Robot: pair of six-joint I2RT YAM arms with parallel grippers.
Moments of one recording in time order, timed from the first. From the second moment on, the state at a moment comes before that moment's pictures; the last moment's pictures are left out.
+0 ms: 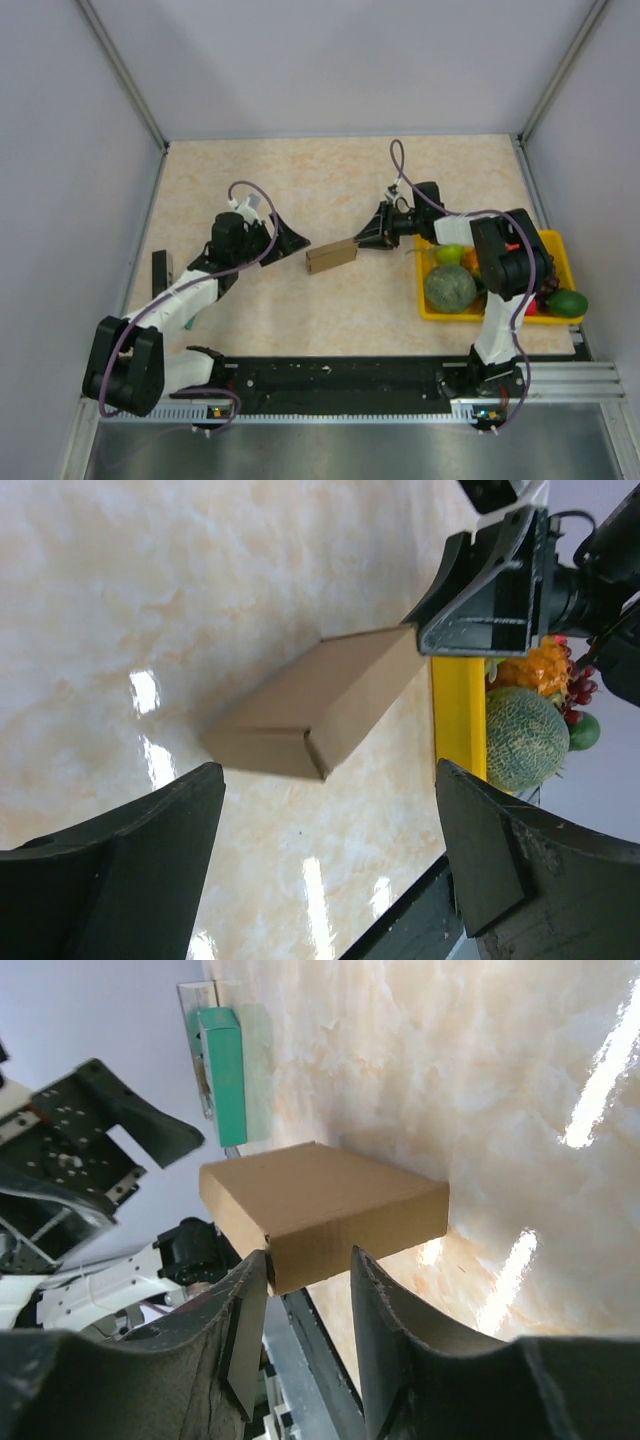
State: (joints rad) left arm -0.32 1.19 0.55 0.14 0.43 -0.78; right arm 0.29 1.92 0.98 0.22 -0.98 0.82
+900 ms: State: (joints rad) left arm -0.36 1.20 0.50 0.08 0.56 -0.68; right arm 0.30 1.90 1.09 0.04 -0.97 0.70
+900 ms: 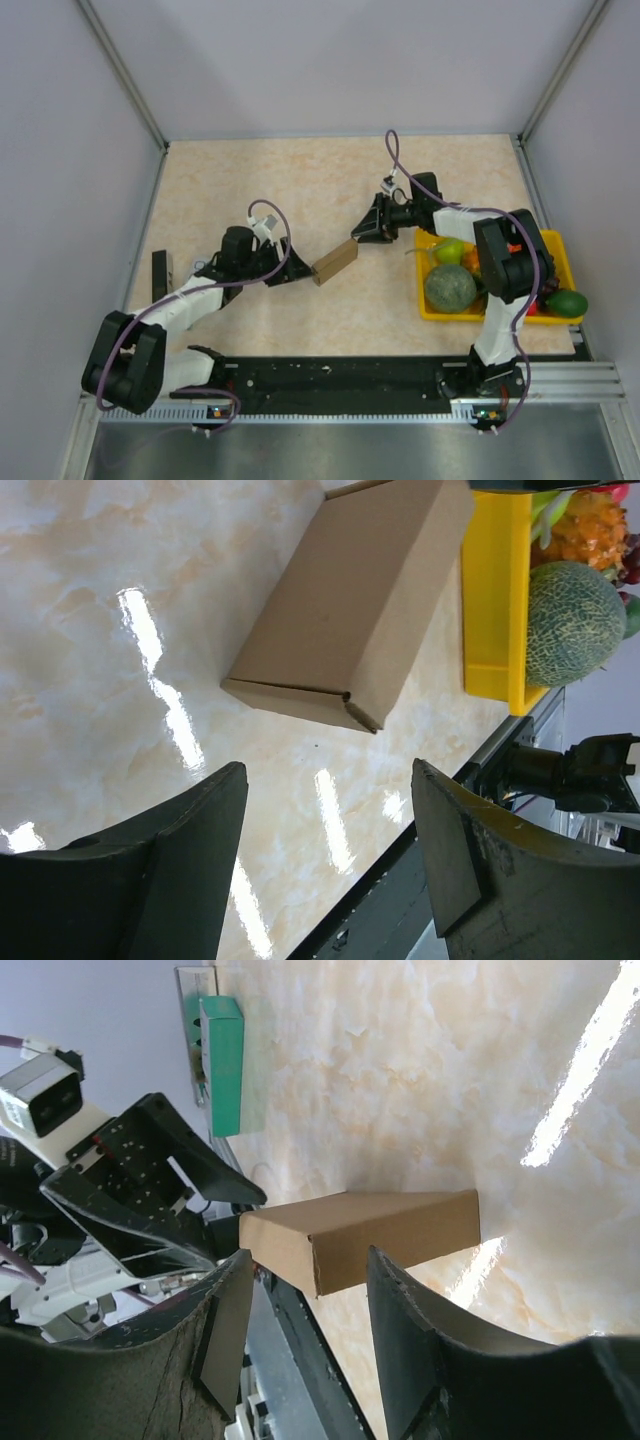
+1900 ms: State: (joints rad) left arm -0.37 1.31 0.51 0.14 0.53 -0.72; right arm 0.33 1.90 1.09 0.06 -0.97 0.70
